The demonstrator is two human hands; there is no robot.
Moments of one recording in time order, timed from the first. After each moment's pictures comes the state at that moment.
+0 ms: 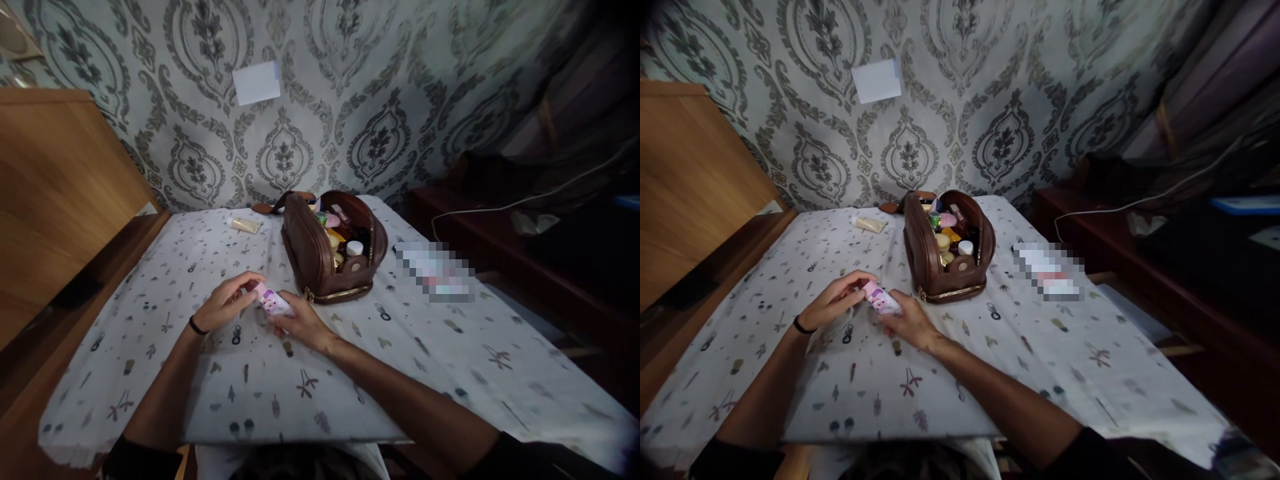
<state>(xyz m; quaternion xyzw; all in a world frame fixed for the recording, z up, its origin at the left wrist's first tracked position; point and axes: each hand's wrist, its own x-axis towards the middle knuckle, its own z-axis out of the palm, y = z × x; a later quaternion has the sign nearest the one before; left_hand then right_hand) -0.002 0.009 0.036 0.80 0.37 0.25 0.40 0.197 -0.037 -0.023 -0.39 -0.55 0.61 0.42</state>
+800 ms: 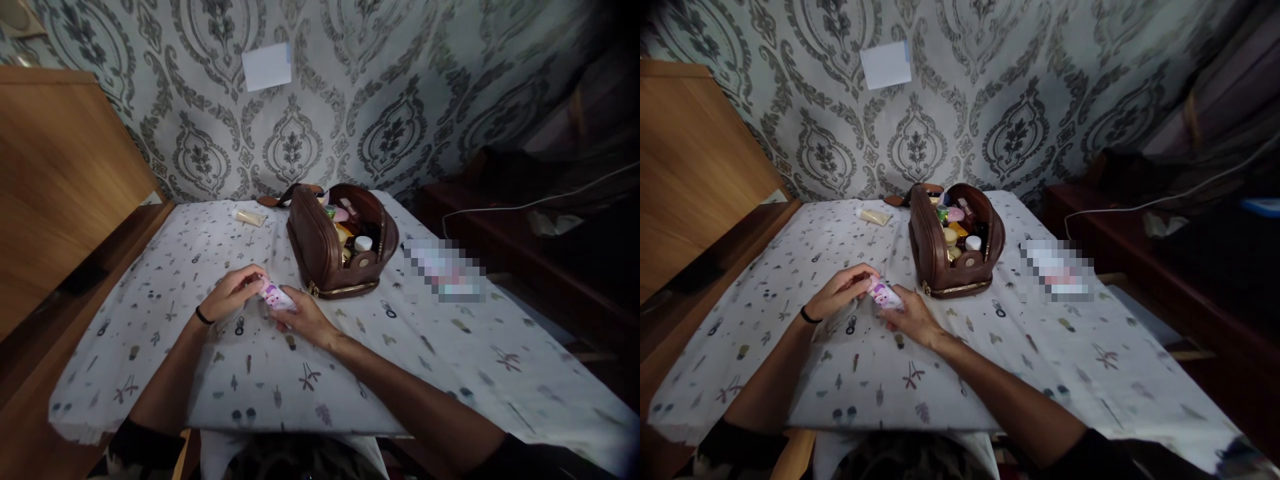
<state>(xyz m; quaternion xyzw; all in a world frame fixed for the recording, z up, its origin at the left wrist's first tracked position) 0.000 0.009 0.033 0.79 0.39 0.25 0.41 0.196 -0.040 -0.022 -0.41 -0.58 0.58 0.40</state>
